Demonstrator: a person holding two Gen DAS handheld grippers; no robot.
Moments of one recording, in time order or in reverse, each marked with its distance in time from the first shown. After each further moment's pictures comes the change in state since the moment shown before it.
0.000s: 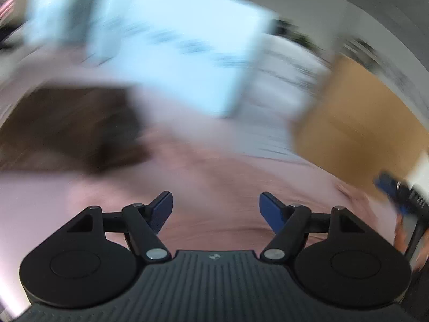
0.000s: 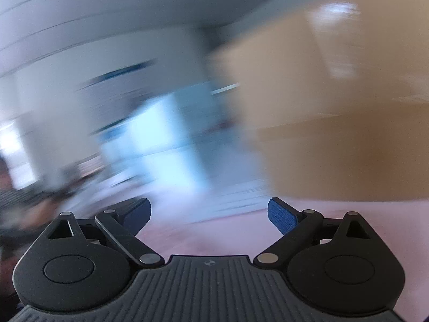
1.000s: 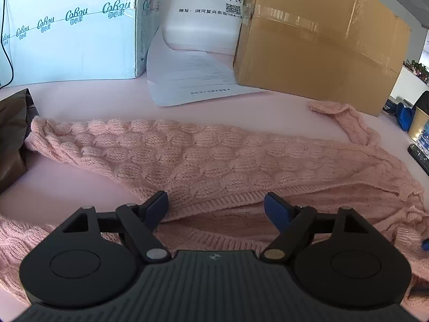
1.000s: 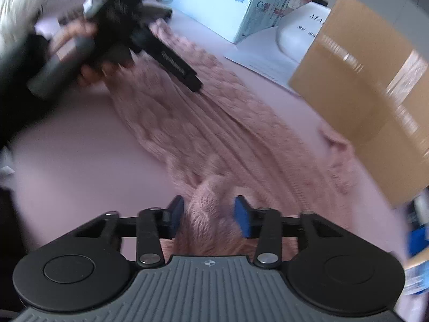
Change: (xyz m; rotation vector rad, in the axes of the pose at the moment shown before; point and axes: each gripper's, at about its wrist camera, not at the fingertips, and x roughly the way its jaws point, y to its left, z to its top) left arm 0.096 -0.036 -0.041 0.167 0.164 -0.063; right arm 0.061 0.155 -0.087 -0.446 0.651 -0.565
